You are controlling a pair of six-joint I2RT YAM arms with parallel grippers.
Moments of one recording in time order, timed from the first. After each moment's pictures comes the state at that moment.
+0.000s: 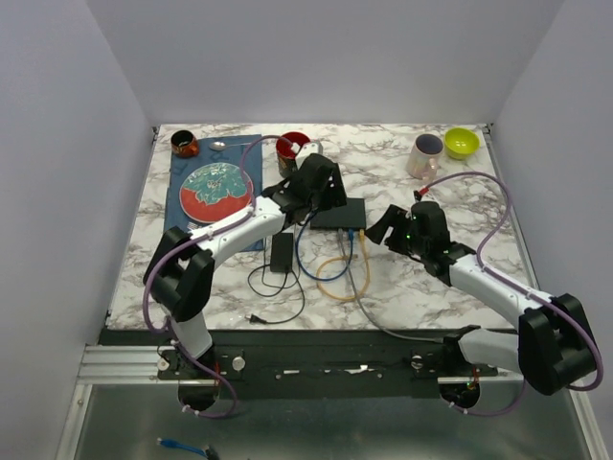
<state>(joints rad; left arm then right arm) -0.73 1.71 1.33 -0.26 -0.23 -0.77 0.40 1.19 0.58 0.03 -0.06 0.71</state>
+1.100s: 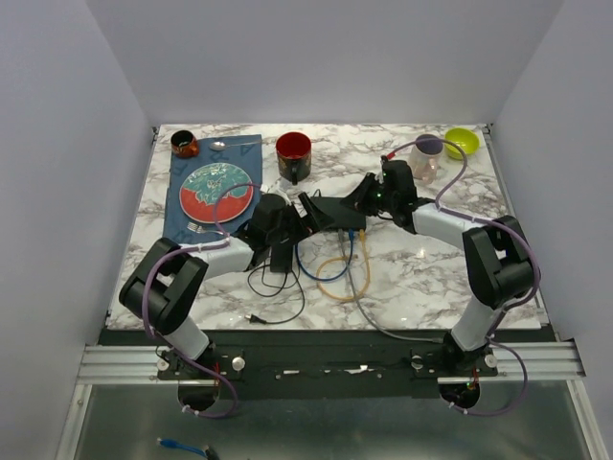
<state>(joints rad) -0.58 1.60 0.75 0.42 0.20 -0.98 0.40 1.74 1.01 0.17 -0.28 0.81</state>
